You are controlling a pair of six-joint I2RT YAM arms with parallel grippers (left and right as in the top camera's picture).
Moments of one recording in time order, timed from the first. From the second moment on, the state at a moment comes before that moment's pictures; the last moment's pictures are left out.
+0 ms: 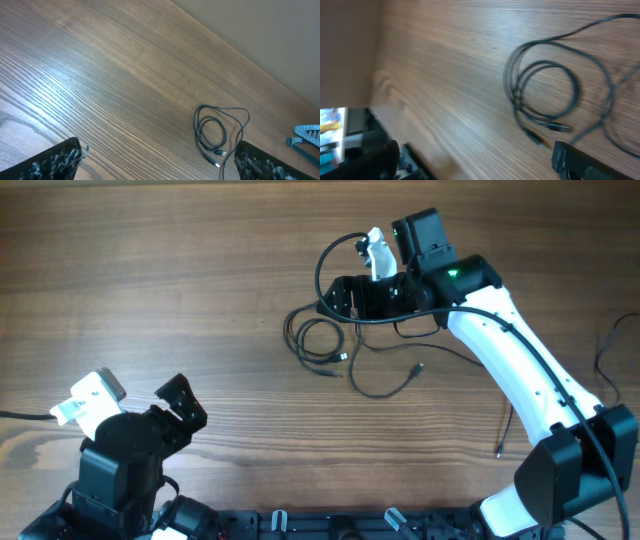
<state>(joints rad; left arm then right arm) -0.43 0.62 1.13 -1.24 -0.47 -0.86 0.39 1.71 1.46 -0.80 -0.58 0.31</state>
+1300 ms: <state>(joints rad) -0.43 0.62 1.13 -1.24 -0.47 -0.86 0.39 2.02 1.46 -0.57 -0.42 -0.12</state>
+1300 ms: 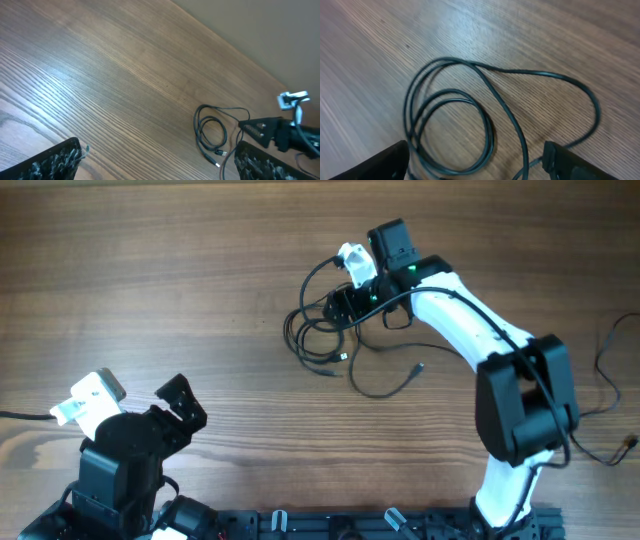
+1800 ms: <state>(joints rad) -0.43 0.62 1.13 -1.24 -0.47 -0.86 0.39 2.14 1.46 -0.49 -0.43 -0.14</state>
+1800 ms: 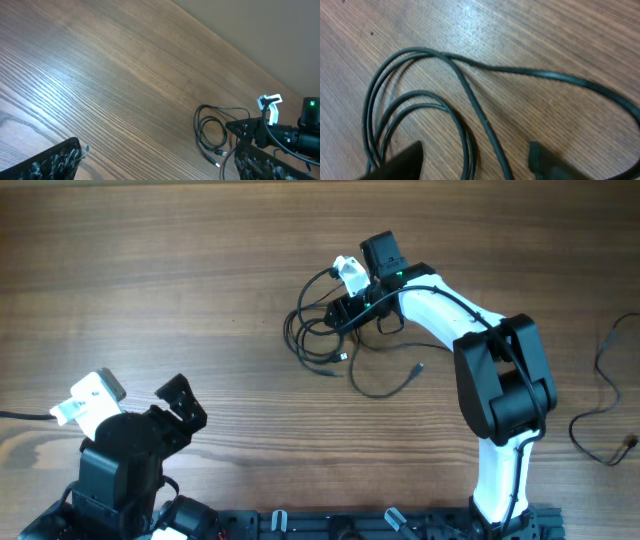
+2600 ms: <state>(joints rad) -0.43 0.62 1.13 -1.24 -0.47 -0.86 0.38 1.67 1.48 -0.50 -0.88 -0.12</state>
